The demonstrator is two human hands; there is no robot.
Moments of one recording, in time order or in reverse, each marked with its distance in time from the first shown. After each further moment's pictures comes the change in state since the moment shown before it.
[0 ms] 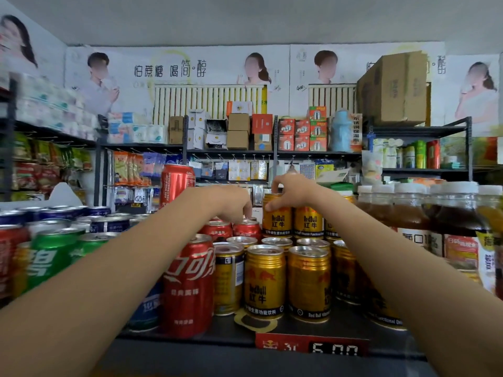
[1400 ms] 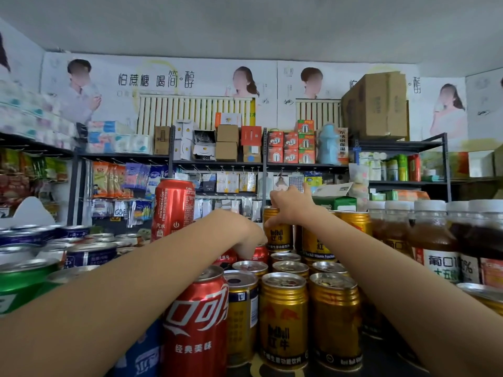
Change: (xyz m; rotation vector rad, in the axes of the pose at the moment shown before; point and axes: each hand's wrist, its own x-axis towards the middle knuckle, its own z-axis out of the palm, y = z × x) left_hand 0.049 -0.008 0.022 0.304 -0.195 0.124; right_hand 0.059 0.002 0.030 -0.432 0.063 0.090
